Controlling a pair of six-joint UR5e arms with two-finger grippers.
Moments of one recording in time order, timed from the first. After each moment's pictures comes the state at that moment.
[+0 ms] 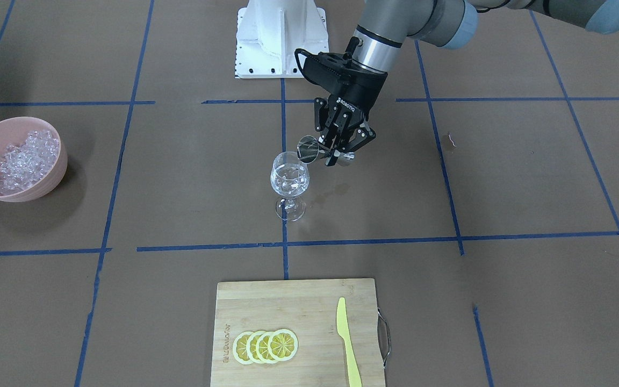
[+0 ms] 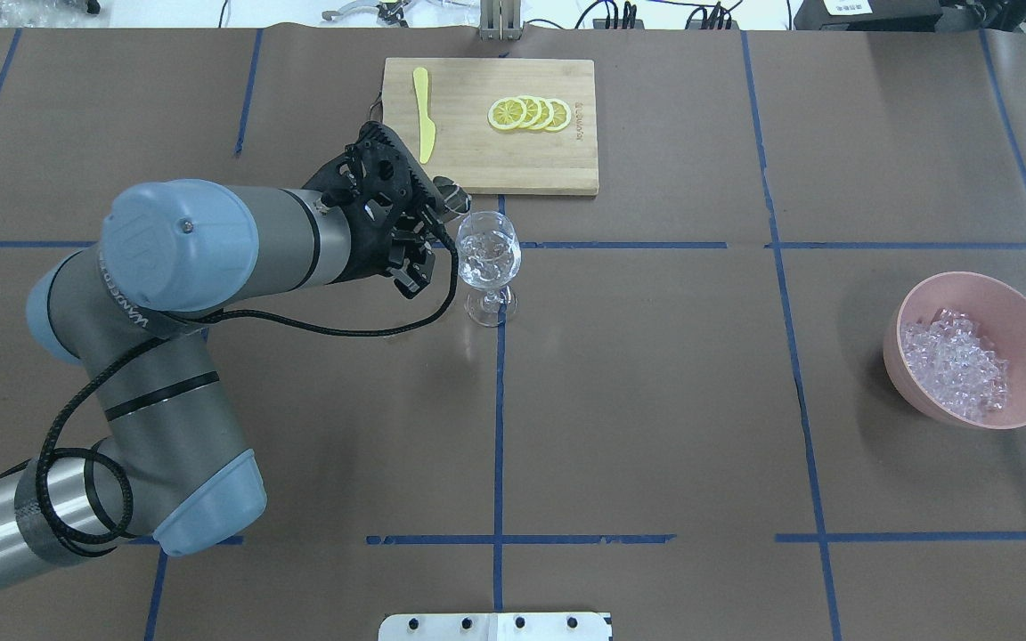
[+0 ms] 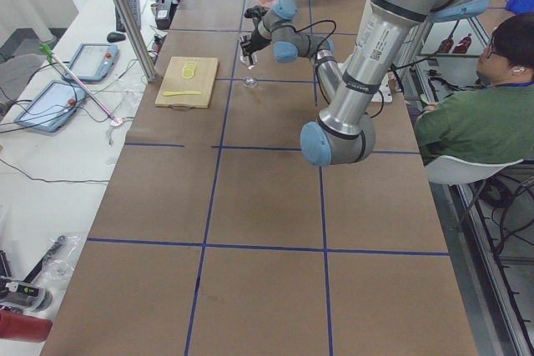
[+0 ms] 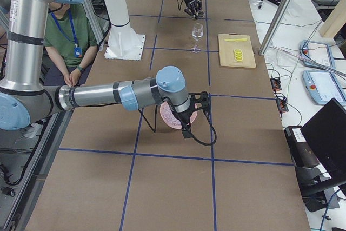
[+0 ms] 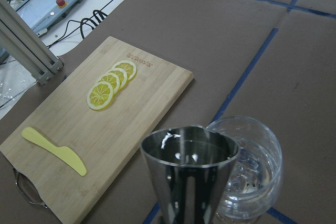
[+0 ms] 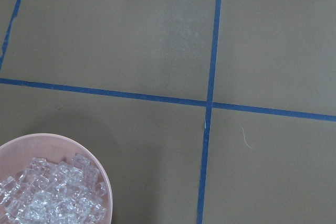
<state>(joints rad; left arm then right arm) -0.56 -2.16 -1.88 -1.89 -1.56 -0.24 1.60 -1.78 1.94 -1.41 2.35 0.10</state>
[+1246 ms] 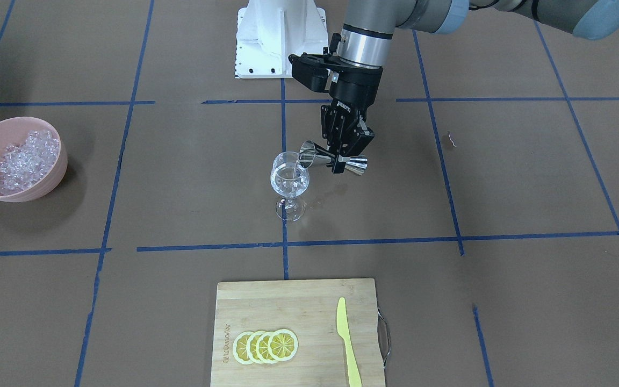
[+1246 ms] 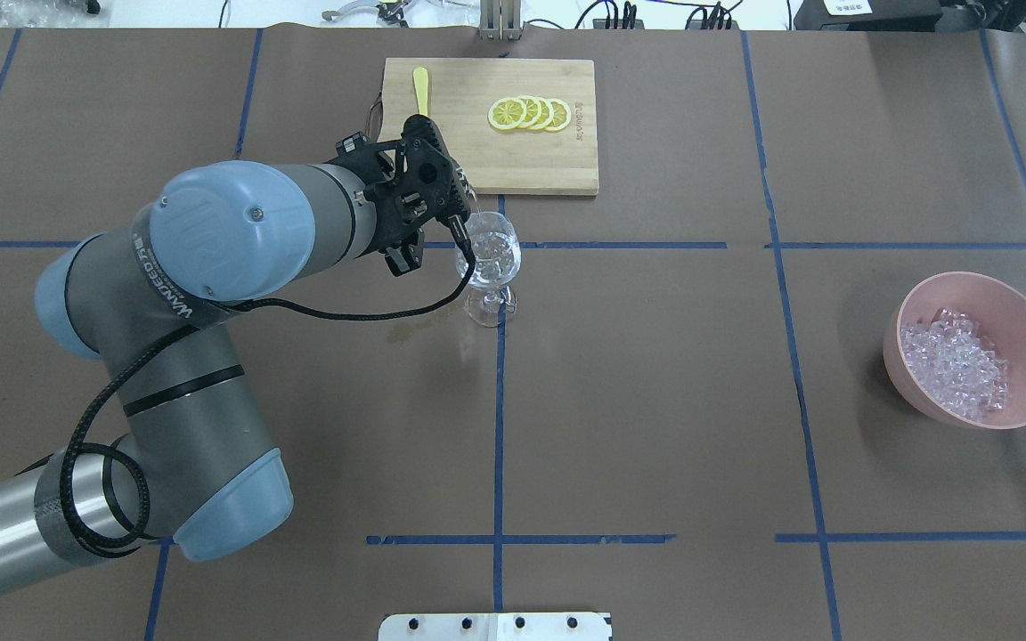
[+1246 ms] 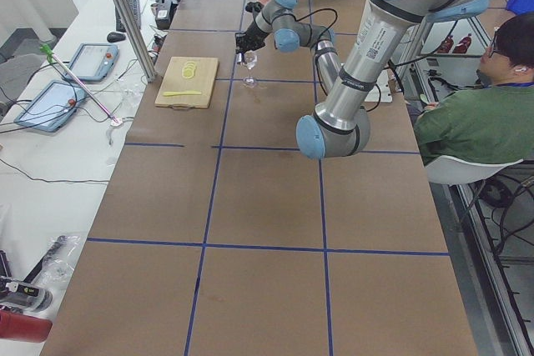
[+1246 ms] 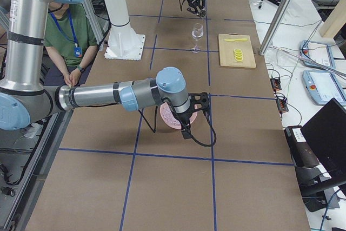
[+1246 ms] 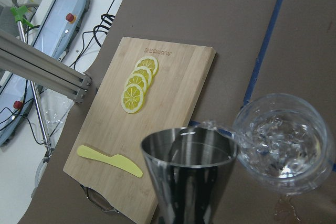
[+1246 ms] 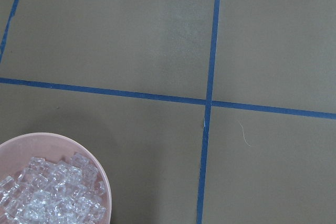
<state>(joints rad) -0.55 -2.20 -1.90 -1.73 -1.43 0.05 1.60 -1.78 1.93 -1.41 2.35 0.10</state>
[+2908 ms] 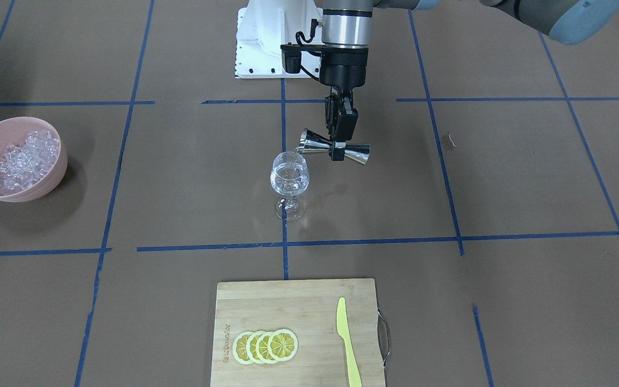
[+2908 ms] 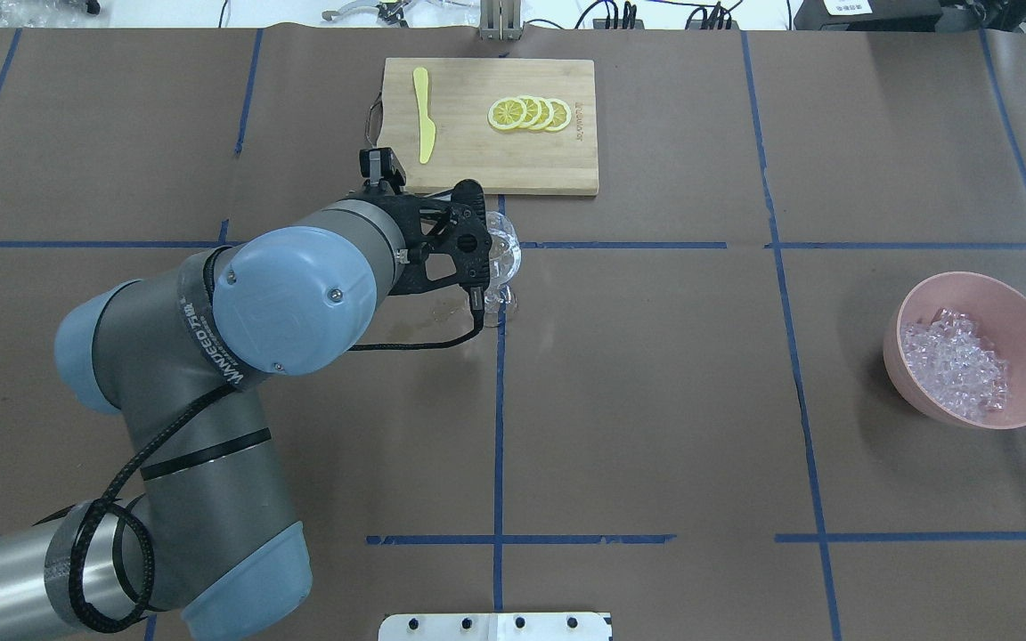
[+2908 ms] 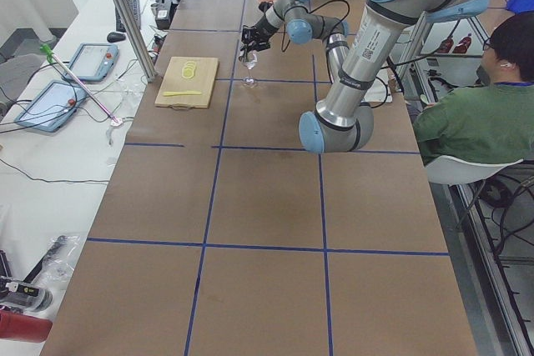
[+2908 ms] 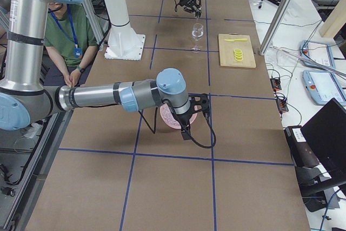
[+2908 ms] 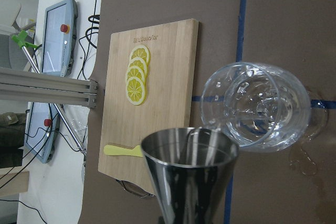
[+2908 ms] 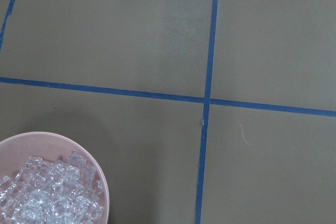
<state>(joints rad) -0.47 -2.25 -1.95 -1.53 -1.23 0.31 1.60 -1.78 1.92 -1.41 2.35 0.10</state>
